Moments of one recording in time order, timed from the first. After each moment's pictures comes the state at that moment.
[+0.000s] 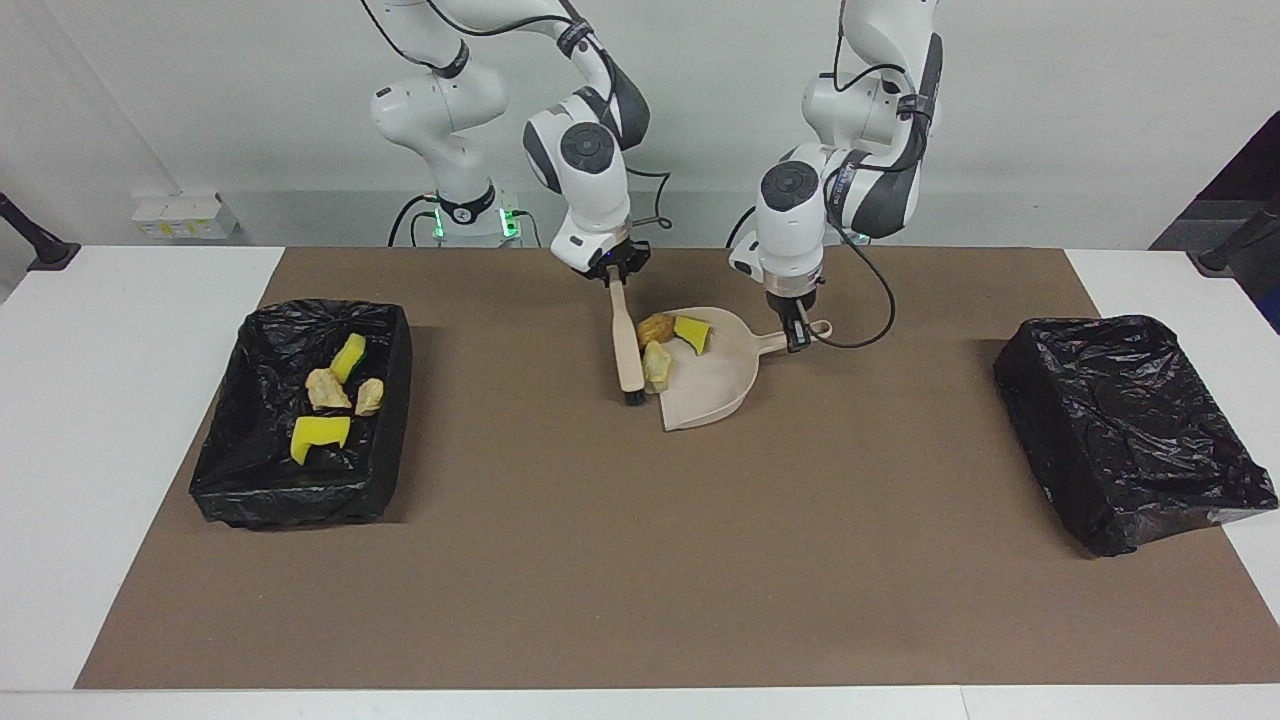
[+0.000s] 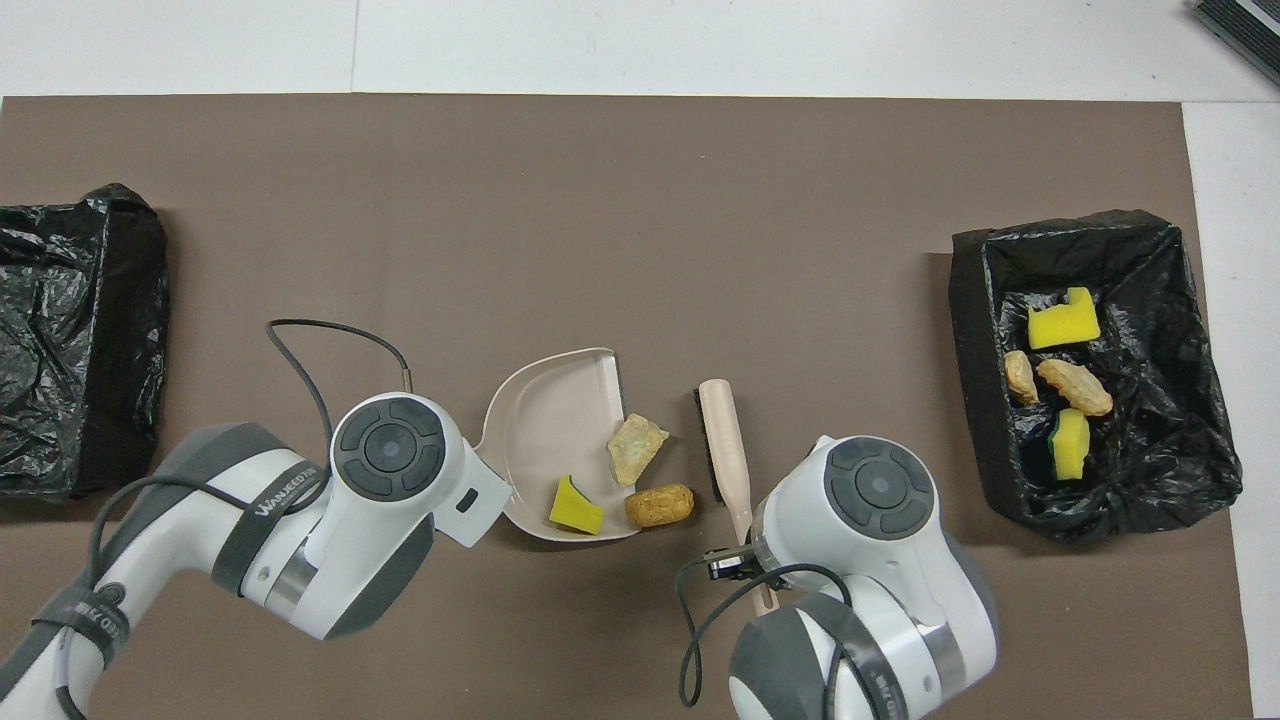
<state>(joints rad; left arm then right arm) -0.43 -0.02 -0.13 -2.28 0.20 2.11 0.86 0.56 -0.05 0.21 -2.28 0.30 2.12 0.46</state>
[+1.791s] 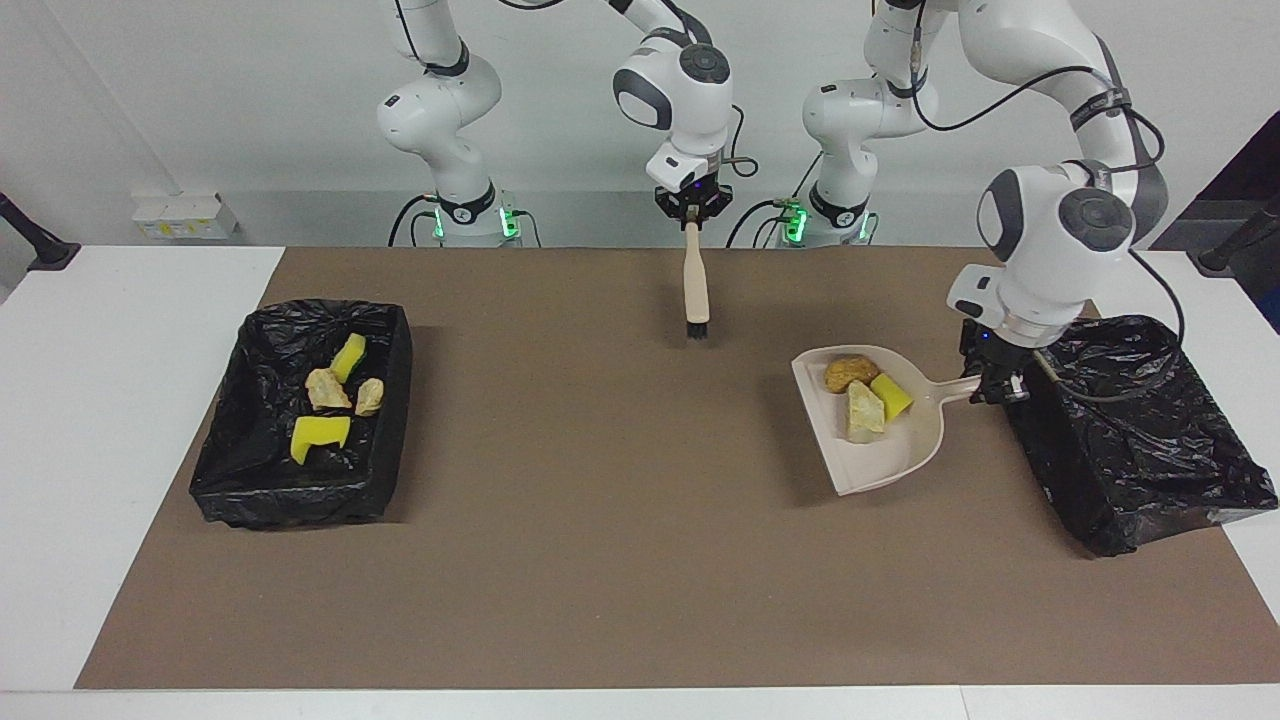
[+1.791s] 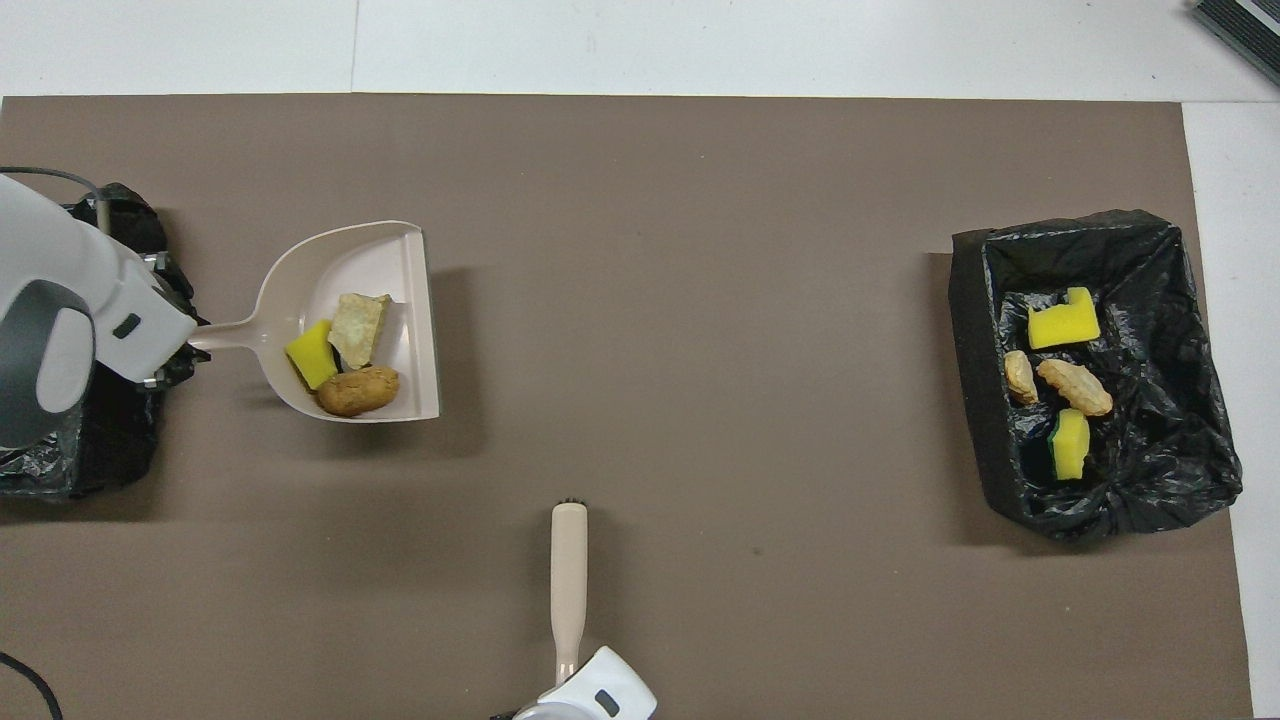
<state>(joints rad) 0.10 0.17 -0.10 -1.84 0.13 1.97 1.47 0.89 0.02 0.22 -2.22 0.19 2.19 1.02</state>
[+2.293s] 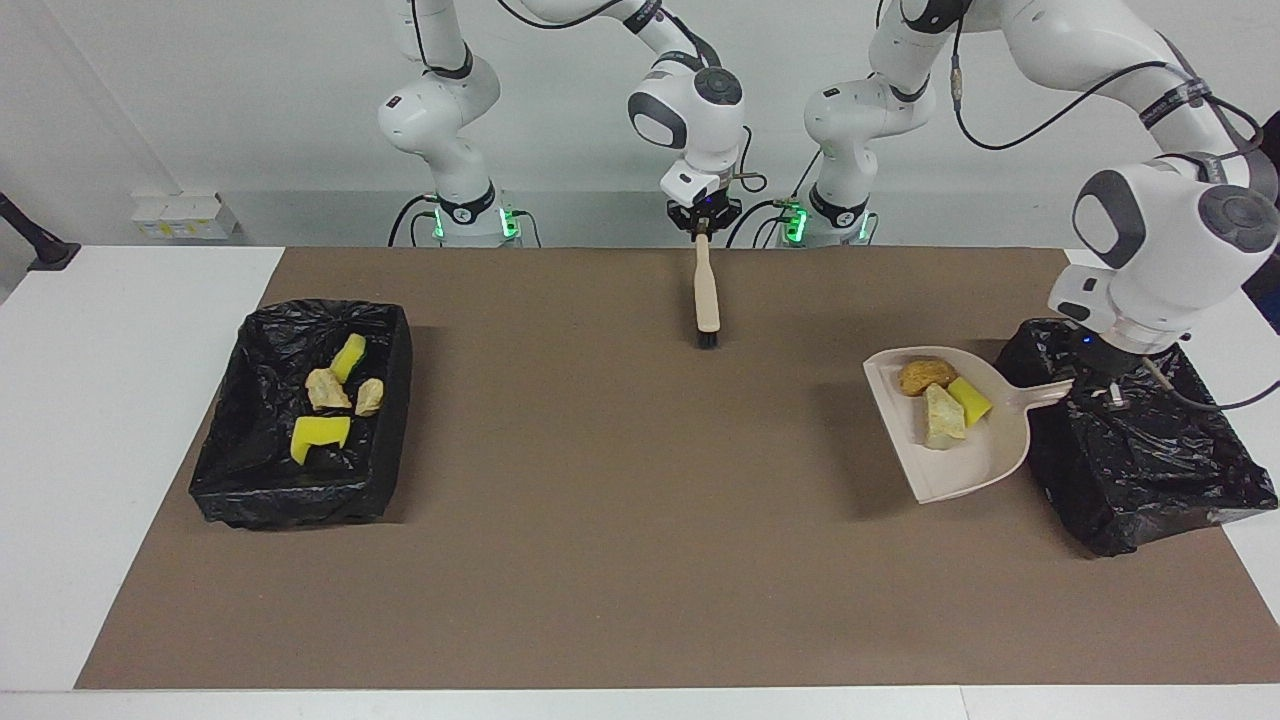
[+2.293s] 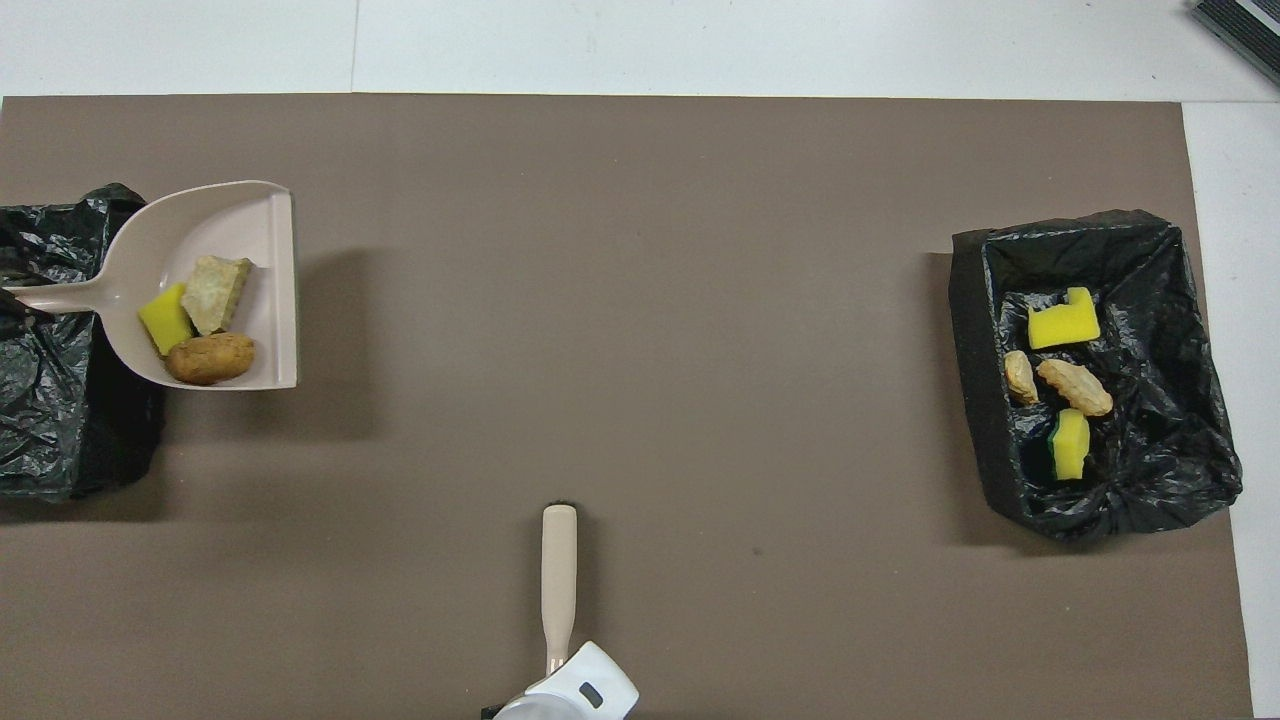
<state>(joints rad) 0.31 0.33 -0.09 -1.51 0.15 1.83 1.71 0.90 0.06 0.21 -2.21 0.18 2.23 1.02</state>
